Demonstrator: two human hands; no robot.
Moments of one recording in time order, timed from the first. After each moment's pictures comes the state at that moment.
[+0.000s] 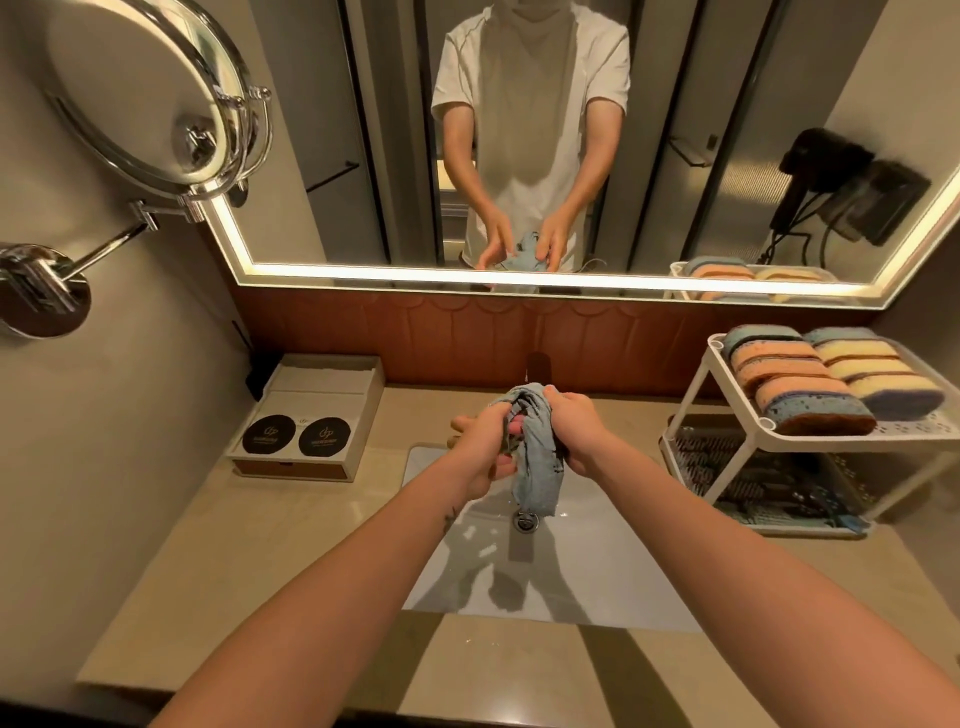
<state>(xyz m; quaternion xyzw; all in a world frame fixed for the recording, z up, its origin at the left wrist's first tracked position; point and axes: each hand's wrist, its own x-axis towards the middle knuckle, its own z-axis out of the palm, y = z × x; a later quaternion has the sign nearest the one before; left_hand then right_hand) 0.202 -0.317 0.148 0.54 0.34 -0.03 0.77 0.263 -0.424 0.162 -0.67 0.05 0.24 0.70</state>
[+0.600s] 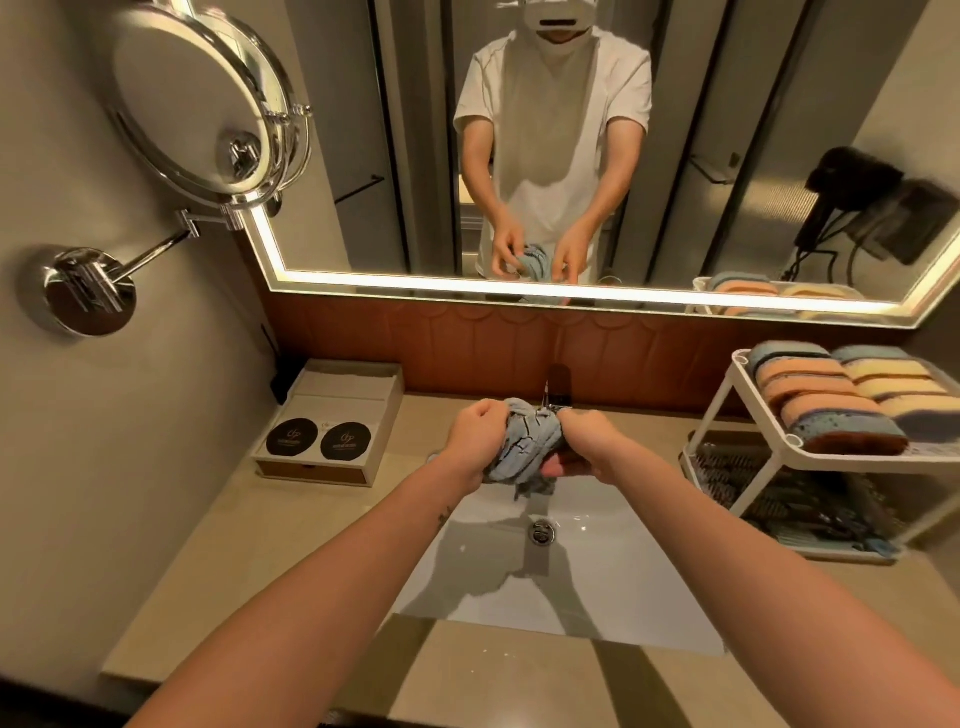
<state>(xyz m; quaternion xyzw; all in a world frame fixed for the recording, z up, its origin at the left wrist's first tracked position) 0.184 -0.289 0.169 0.67 0.28 0.05 0.69 0.250 -0.425 0.184 -0.77 0.05 0.32 0.55</state>
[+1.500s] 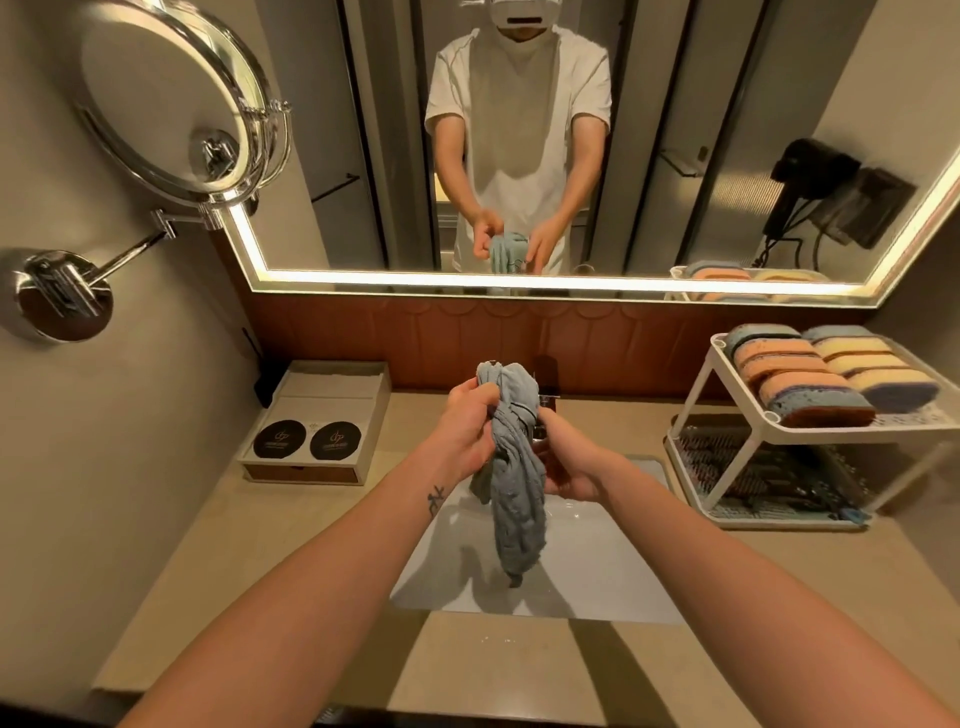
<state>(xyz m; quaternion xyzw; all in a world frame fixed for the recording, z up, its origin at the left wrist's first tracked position) 0.181 -0.291 0.192 0.42 0.24 0.05 0.87 0.218 -0.425 0.168 -0.63 0.04 0.46 0.63</state>
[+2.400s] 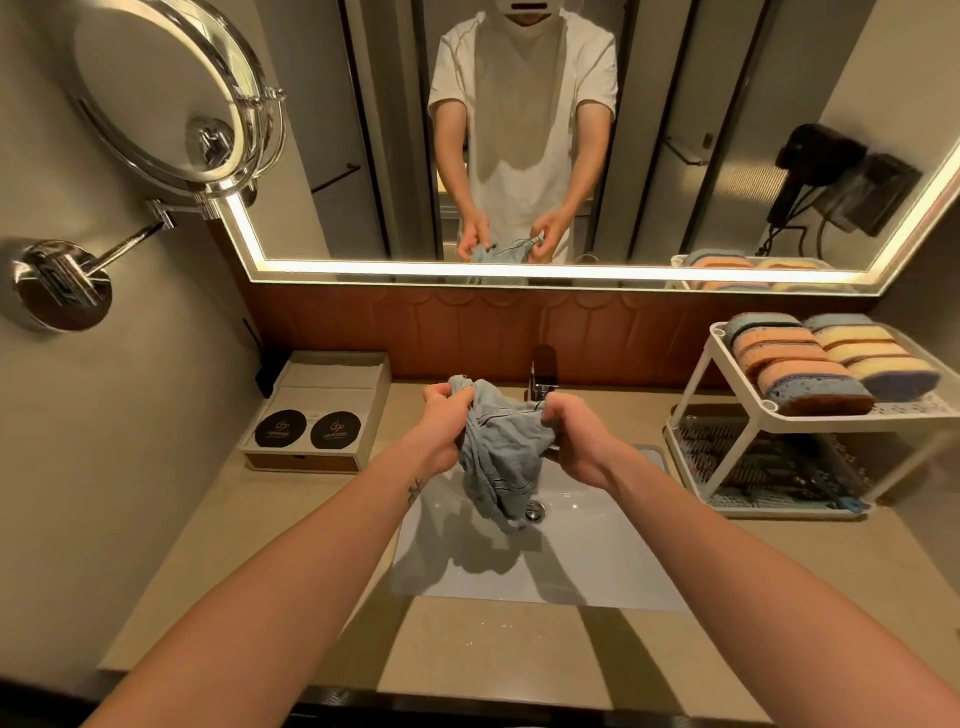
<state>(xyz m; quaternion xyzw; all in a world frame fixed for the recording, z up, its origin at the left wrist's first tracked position) 0.176 -0.266 0.168 0.53 0.33 0.01 0.78 0.223 -0.431 0.162 -0.64 0.01 0.32 0.69</state>
